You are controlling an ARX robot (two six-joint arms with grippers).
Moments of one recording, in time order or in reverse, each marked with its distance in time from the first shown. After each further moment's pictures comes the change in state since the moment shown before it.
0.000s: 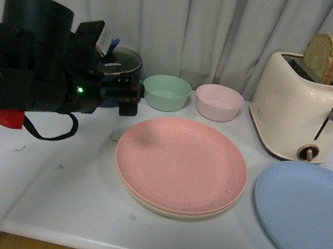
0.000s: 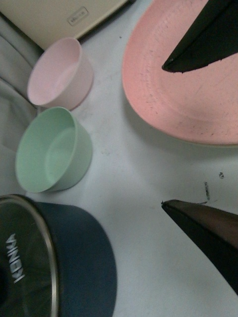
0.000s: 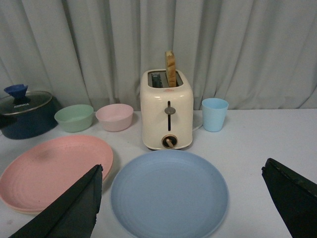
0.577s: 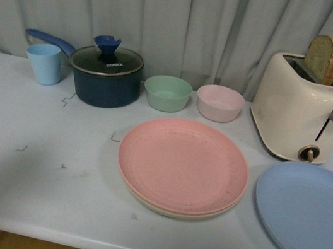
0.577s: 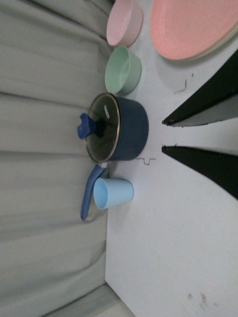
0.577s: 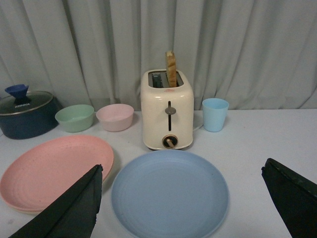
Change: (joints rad) left arm 0.207 -0.797 -0.894 0.473 -0.169 0.210; right arm 0.000 0.000 0.000 0.000 0.000 0.000
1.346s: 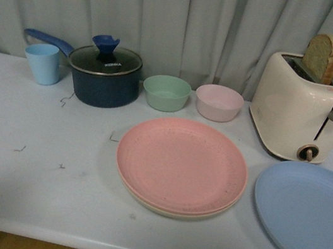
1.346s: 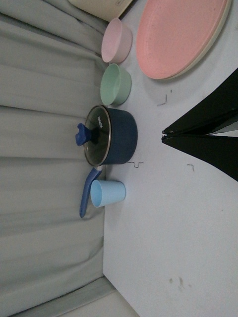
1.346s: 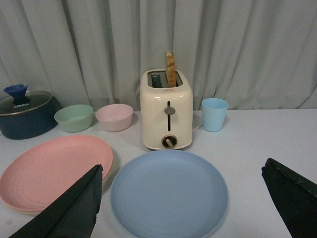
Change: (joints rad) left arm -0.005 -0.672 -0.189 -0.465 0.006 0.003; right arm 0.000 0.000 0.000 0.000 0.000 0.000
